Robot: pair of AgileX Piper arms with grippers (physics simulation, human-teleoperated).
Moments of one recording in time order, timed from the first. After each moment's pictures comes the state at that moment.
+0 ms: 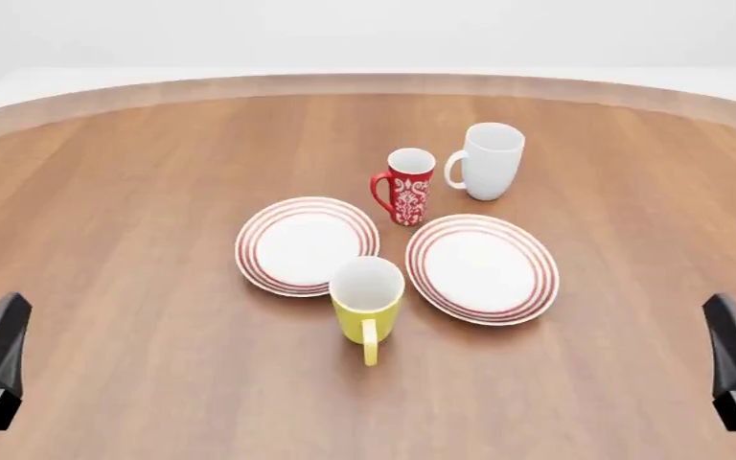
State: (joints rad) left arm 0.00 0.00 0.00 0.00 0.00; right arm 0.01 0.00 0.00 0.00 -0.02
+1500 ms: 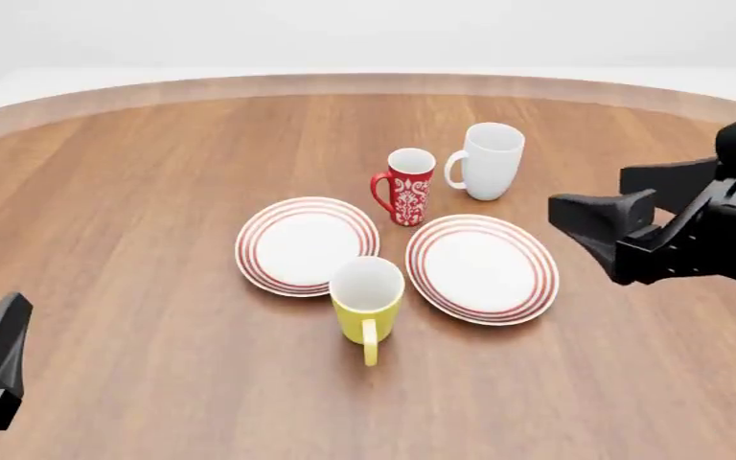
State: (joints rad) left arm 0.00 0.00 0.00 0.00 0.00; right arm 0.51 0.74 -0.68 0.42 0.02
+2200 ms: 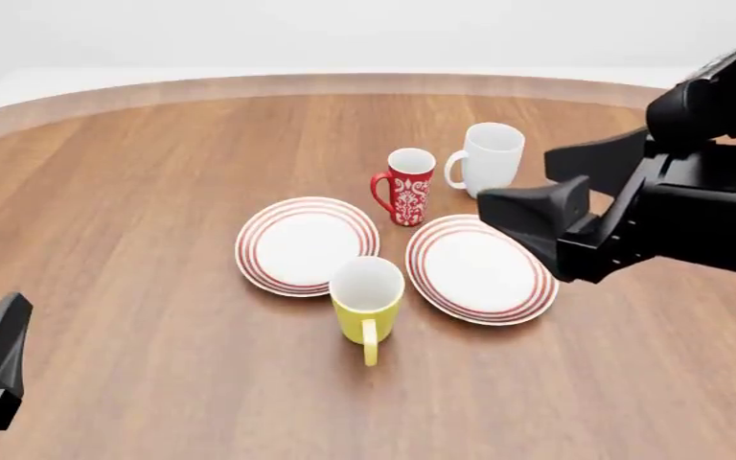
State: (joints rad) left arm 0.00 0.00 0.00 0.00 0.00; right arm 0.71 0.85 -0.79 0.42 0.00
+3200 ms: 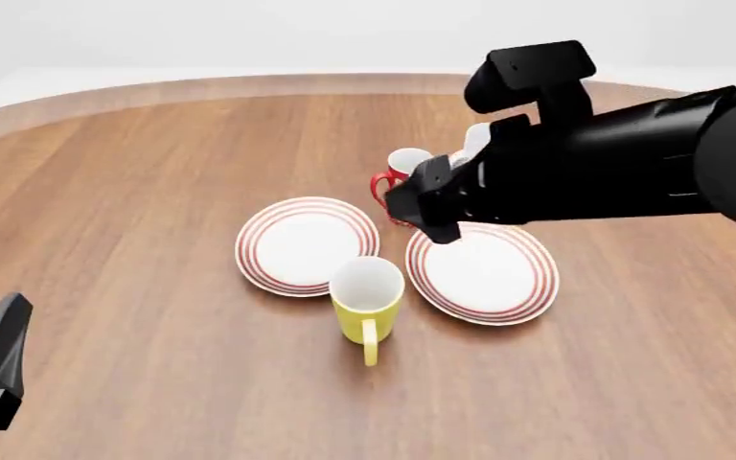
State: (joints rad) left arm 0.00 0.00 0.00 0.00 0.00; right arm 0.75 1.20 -1.01 0.50 0.17
